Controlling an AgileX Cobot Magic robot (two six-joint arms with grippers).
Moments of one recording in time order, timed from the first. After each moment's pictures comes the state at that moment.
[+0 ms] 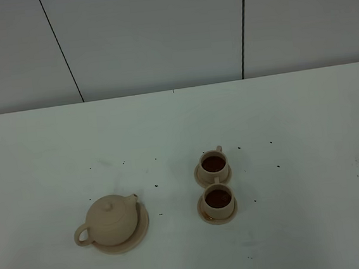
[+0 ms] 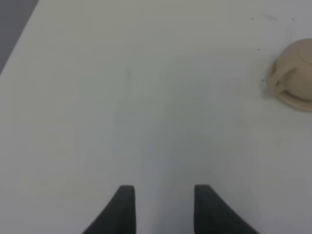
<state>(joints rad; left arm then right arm) 0.00 -0.01 -0.54 0.22 1.16 -0.07 0.05 -0.01 -0.49 0.18 1.06 0.05</state>
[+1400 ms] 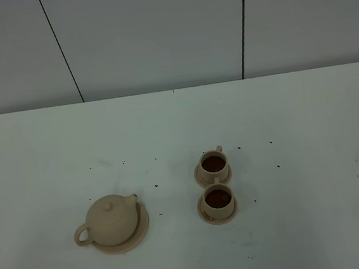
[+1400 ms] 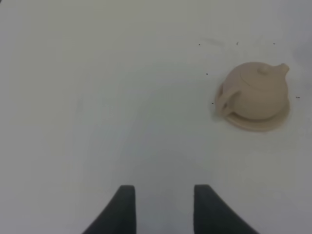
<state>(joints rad) 0.00 -0.01 -0.51 0.08 1.05 -0.01 0.05 -0.01 -0.49 0.18 1.06 0.05</state>
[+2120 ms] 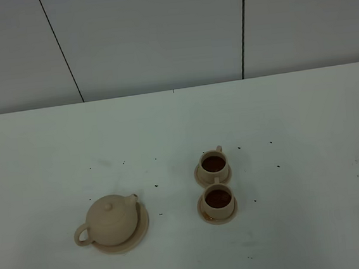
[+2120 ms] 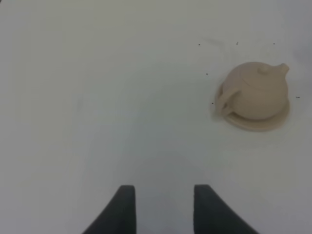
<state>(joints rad) 0.00 -0.01 -0.51 0.08 1.05 -0.01 0.05 -0.01 -0.49 0.18 1.06 0.05</state>
